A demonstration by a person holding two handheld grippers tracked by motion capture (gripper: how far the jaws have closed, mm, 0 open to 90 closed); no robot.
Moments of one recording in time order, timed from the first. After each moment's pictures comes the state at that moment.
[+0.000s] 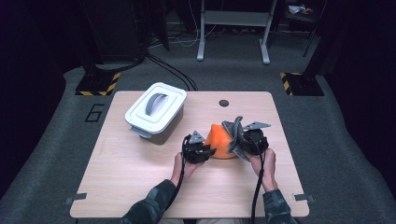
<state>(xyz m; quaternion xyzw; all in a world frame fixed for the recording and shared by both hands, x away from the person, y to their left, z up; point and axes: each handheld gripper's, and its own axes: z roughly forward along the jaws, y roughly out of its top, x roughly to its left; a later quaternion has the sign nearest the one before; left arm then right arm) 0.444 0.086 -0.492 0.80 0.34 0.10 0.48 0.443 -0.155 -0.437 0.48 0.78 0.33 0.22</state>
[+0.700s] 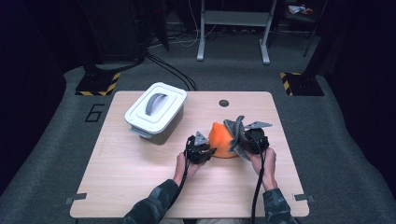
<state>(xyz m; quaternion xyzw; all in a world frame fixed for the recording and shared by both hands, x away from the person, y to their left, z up) 0.444 0.073 -0.497 0.81 0.34 0.14 0.45 0.448 -0.159 -0.441 0.49 0.77 0.34 0.22</state>
